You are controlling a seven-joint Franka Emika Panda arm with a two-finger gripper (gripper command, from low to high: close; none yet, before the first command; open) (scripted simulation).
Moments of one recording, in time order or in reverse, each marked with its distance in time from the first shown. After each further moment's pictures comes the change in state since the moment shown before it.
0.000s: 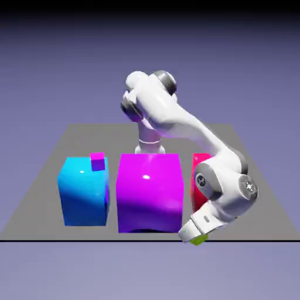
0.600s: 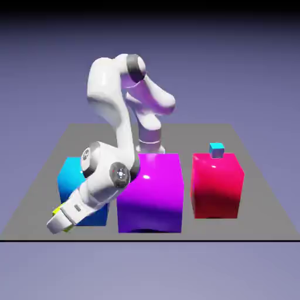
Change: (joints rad) arm -0.413 -0.261 -0.239 -0.193 -0.352 0.209 -0.783
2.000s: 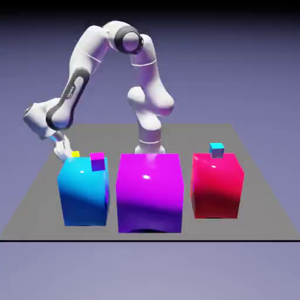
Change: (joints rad) arm -0.034 -0.533 -0.861 -0.799 1.517 0.208 1.084
